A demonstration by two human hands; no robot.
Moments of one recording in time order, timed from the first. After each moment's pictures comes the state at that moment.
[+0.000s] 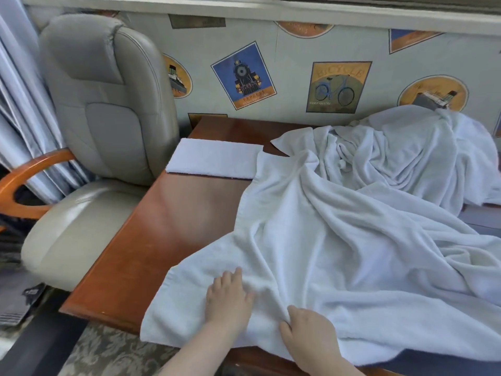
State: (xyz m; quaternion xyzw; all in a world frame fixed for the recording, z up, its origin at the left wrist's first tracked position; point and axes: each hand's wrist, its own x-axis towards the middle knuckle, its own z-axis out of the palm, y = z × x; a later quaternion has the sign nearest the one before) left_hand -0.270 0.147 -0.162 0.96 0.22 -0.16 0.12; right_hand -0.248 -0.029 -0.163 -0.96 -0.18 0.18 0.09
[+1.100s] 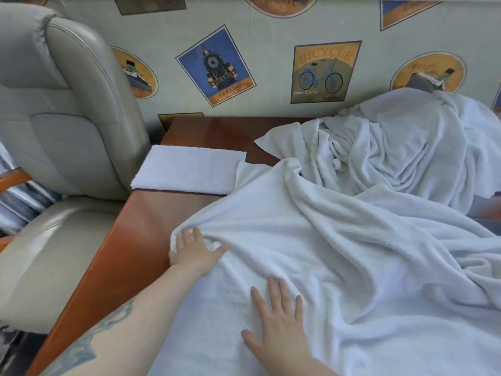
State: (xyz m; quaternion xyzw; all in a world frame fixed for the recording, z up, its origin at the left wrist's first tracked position) left_hand -0.117 0.263 -0.164 0.91 0.30 -0.26 0.14; right_hand -0.200 0.043 -0.156 -0.96 -0.21 0.18 0.11
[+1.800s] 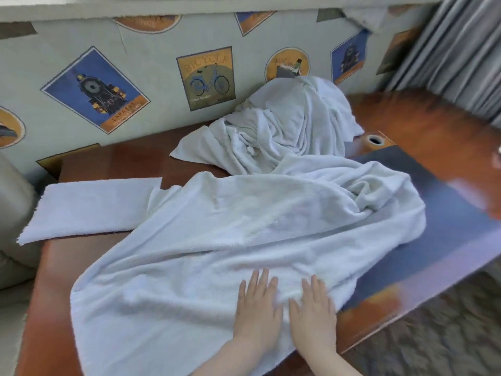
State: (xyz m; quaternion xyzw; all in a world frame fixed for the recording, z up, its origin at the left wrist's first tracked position) left_hand -0.220 0.122 -0.183 0.95 -0.20 -0.18 0.17; right_hand -0.265 0.002 -0.183 -0.95 0.25 0.07 0.18
